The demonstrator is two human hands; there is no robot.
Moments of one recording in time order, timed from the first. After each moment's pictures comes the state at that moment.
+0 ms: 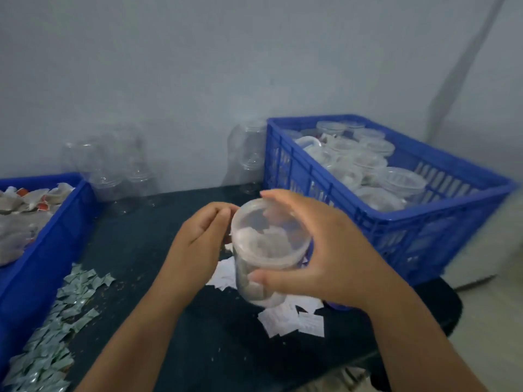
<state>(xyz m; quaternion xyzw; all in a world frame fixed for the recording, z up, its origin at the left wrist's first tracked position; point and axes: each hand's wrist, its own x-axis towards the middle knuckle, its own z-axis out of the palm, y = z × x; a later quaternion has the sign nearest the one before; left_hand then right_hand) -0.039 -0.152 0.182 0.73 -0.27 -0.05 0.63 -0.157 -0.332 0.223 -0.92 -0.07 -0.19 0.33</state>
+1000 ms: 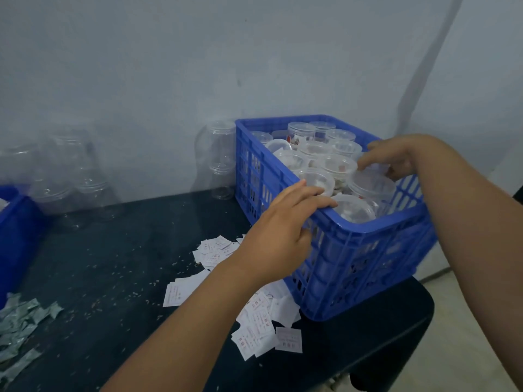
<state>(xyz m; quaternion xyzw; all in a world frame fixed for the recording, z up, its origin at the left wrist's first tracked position) -0.030 -0.304 0.181 0.74 -0.56 0.02 0.38 -0.043 -0.636 0.276 -0.84 0.42 0.03 0.34</state>
